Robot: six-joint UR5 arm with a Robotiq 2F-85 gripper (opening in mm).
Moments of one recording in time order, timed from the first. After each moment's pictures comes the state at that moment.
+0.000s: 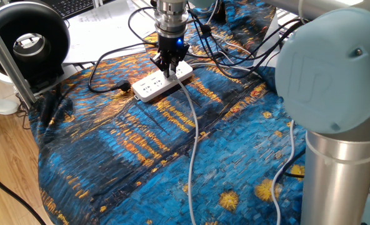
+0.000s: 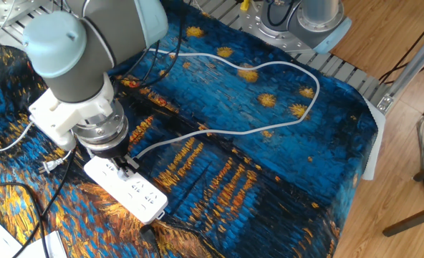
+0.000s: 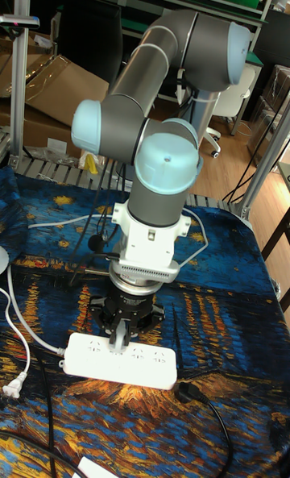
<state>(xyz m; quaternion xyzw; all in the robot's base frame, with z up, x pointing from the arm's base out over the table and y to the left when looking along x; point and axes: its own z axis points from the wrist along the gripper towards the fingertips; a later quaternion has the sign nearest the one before) 0.651 0.000 0.043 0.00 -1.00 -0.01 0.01</state>
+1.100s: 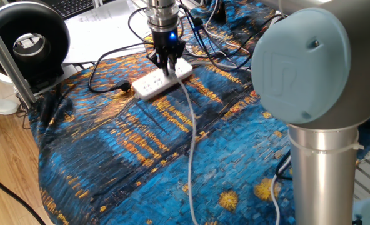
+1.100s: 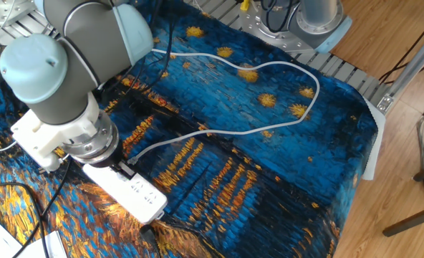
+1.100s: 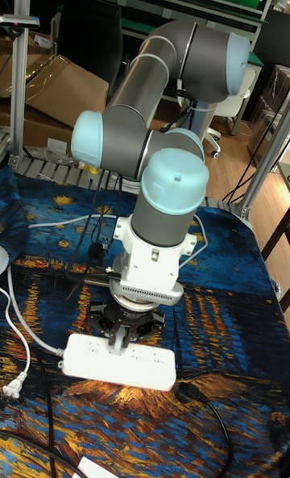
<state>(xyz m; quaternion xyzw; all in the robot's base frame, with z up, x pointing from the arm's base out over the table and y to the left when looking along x) 0.681 -0.006 0.047 -0.01 -1.00 0.01 0.02</state>
